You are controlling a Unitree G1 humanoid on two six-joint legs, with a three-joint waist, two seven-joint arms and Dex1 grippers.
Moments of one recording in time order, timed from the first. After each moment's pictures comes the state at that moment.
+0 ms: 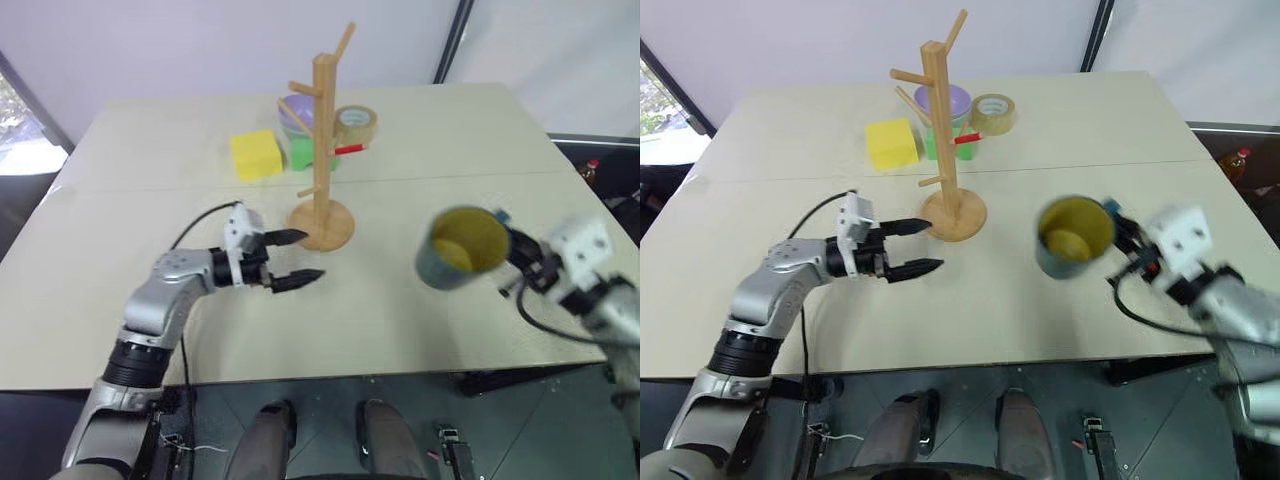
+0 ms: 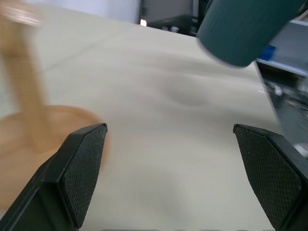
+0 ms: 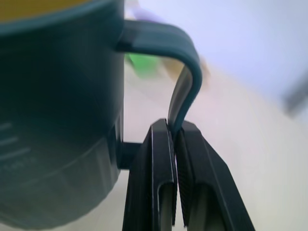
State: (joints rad) left arm -0.46 0.49 -0.01 0.01 -0.47 0.38 -1.07; right arm -0.18 -0.85 -0.27 -0.46 0.41 0.35 0.63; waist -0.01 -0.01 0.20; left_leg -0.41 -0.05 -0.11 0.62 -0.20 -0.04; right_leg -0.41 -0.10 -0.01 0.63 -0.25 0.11
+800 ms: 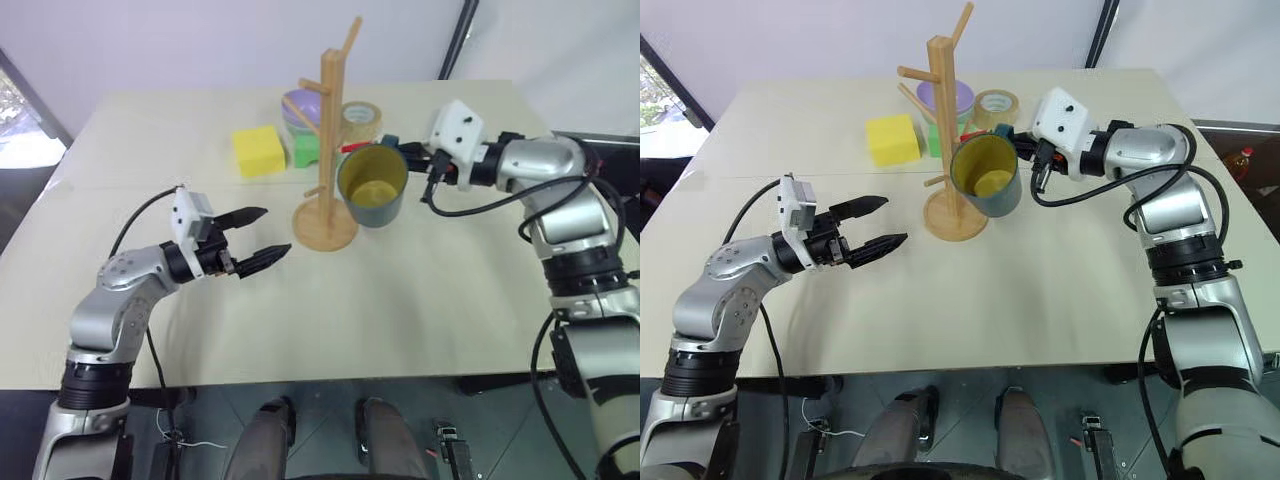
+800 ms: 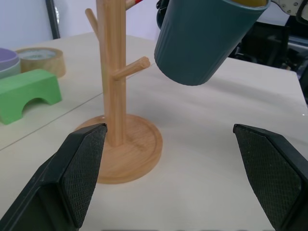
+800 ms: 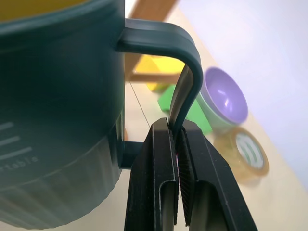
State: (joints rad) left arm -0.34 0.56 0.12 -0.18 -0.56 0.43 -0.94; right arm -0.94 -0.68 0.16 0.30 0.13 0.09 1.01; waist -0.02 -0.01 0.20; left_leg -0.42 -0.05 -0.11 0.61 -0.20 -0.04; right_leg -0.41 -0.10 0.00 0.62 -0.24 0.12
